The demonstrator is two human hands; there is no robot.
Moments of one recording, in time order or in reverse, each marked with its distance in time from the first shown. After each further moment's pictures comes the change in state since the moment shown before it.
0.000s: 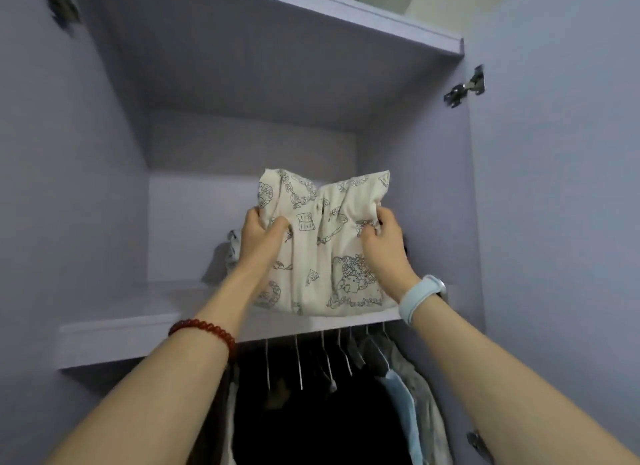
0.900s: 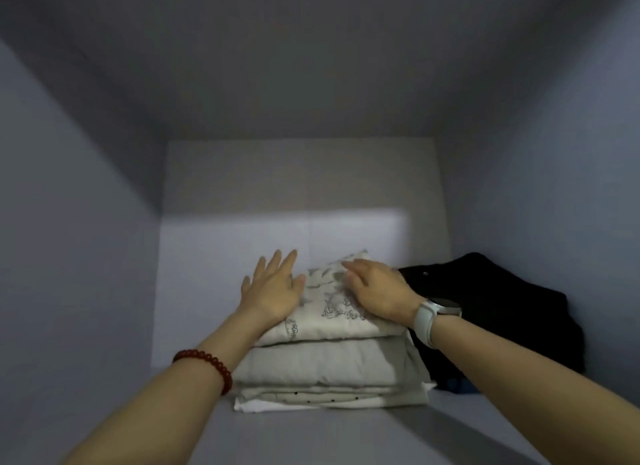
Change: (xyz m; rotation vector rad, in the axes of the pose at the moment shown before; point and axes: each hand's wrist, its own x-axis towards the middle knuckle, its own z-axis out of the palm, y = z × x) left_hand 0.305 -0.163 0.007 1.339 -0.153 0.099; right_hand 0.297 0.197 0.159 -0.708 -0.487 -0.364
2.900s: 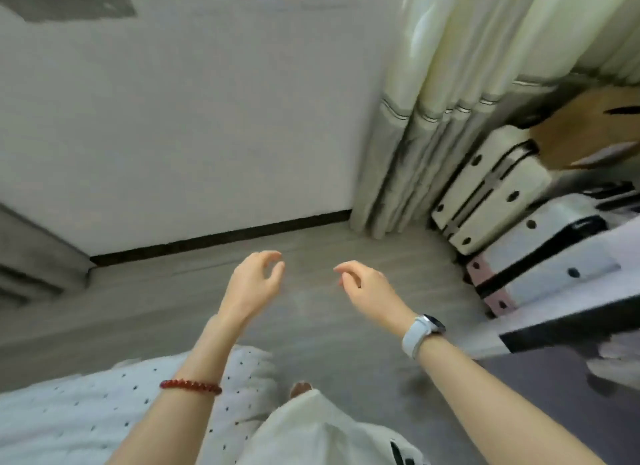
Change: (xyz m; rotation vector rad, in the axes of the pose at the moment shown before) left_hand -1.164 -0.073 -0.263 0.045 0.145 -1.624; right_hand -0.850 -0.645 0.055 0.819 -1.512 -0.562
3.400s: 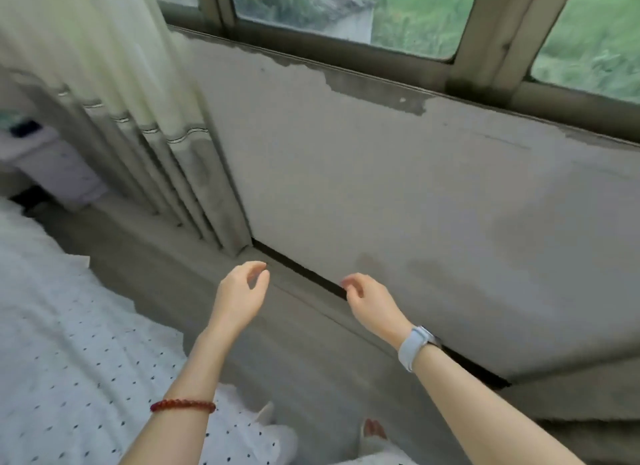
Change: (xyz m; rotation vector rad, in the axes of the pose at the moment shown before) left_hand 0.101 -0.150 -0.193 -0.194 0.684 -0.634; right_hand 0.282 -0.234 0.127 -0.272 -0.521 -0.482
